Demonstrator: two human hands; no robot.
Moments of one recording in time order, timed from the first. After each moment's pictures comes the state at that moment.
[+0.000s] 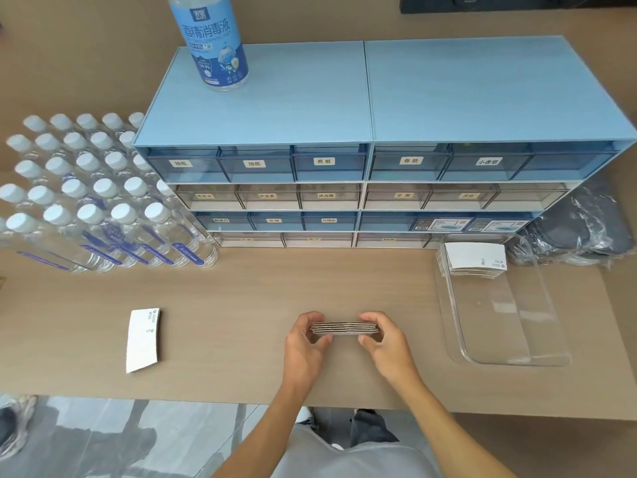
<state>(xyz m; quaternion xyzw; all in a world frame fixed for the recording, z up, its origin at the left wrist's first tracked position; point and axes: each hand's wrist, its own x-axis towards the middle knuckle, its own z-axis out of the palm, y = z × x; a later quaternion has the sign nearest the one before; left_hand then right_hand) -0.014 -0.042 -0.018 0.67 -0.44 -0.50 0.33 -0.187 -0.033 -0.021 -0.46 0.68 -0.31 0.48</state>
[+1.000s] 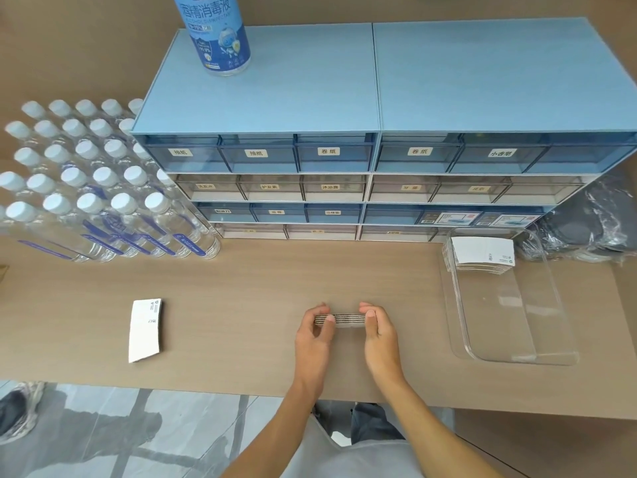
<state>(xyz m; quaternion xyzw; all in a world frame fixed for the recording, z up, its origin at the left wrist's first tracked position) -0.032 -0.033 -0.020 0.64 -0.32 -0.56 0.41 -0.155 -0.035 -0.039 -0.38 0.69 -0.42 0.46</state>
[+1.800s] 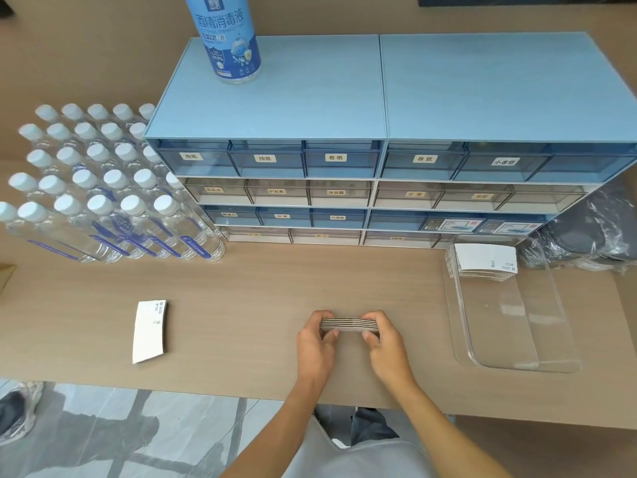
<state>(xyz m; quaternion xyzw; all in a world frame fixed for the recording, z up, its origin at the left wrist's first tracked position) -0.029 -0.042 -0.019 0.70 -0.43 -0.47 0.31 -0.172 -0.033 -0.025 -0.50 0.68 -0.30 0.44</state>
